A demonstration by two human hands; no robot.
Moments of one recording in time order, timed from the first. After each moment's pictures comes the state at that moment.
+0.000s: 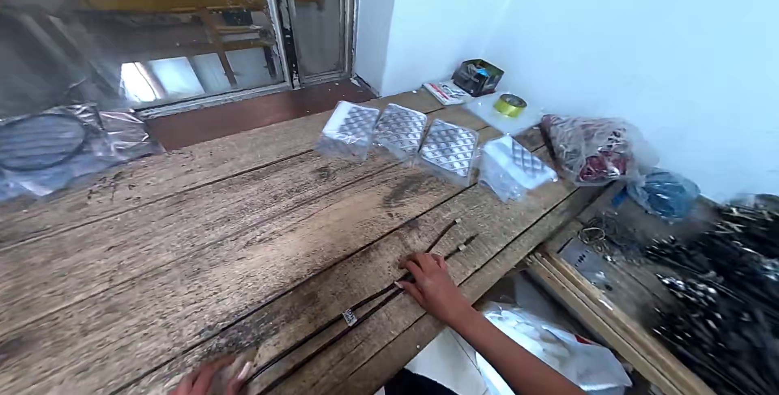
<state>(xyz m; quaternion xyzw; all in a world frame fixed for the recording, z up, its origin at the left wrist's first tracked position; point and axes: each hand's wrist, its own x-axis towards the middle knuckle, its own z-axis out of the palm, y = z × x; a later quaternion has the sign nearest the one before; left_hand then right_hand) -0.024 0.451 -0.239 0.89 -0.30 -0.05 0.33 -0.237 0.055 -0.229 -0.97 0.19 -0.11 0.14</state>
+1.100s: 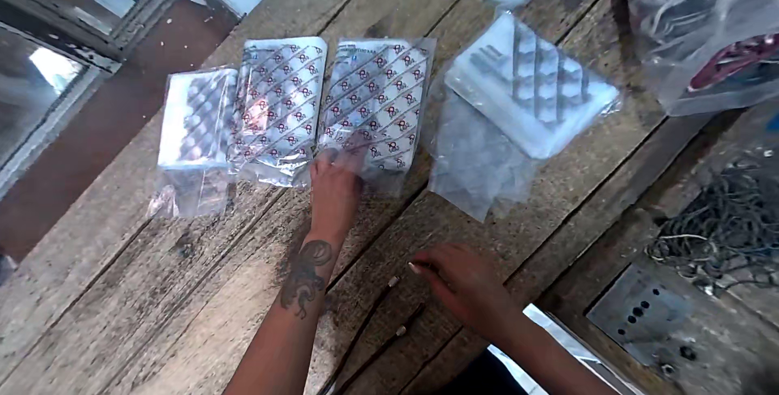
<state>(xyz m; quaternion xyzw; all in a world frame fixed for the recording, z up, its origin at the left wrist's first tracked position) -0.056 -0.222 -0.231 0.75 -0.62 -0.05 0.20 -0.313 -0.201 -0.242 -0.85 0.30 -0.22 0.36</state>
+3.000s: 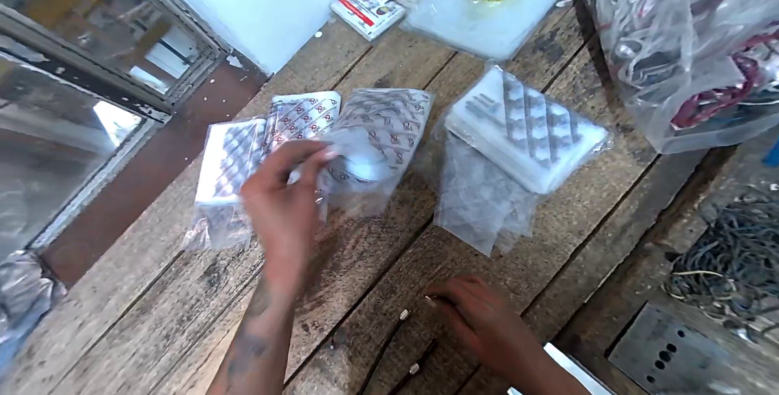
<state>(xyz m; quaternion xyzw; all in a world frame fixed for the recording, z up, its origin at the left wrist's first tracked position) -0.032 -0.234 -0.103 0.70 -0.55 0.00 0.46 -0.318 -0.208 -0.237 -0.85 0.29 -0.26 0.36</state>
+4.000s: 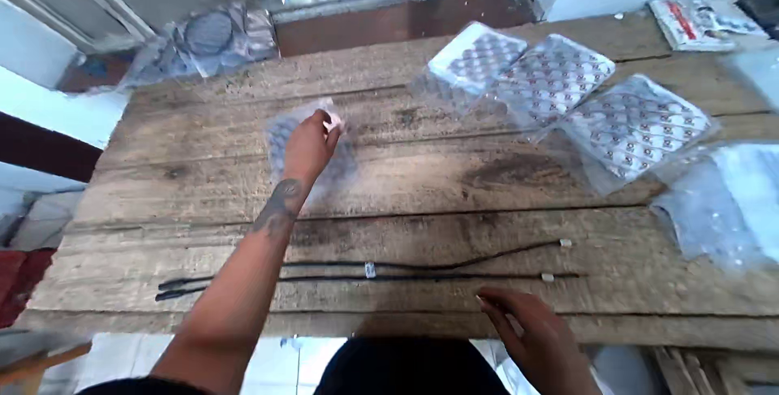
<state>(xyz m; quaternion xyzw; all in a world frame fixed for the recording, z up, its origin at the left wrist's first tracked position) 0.100 0.214 -0.129 0.95 -0.22 -0.03 0.22 -0.301 0.013 -0.180 -0.94 0.08 -0.13 0.30</state>
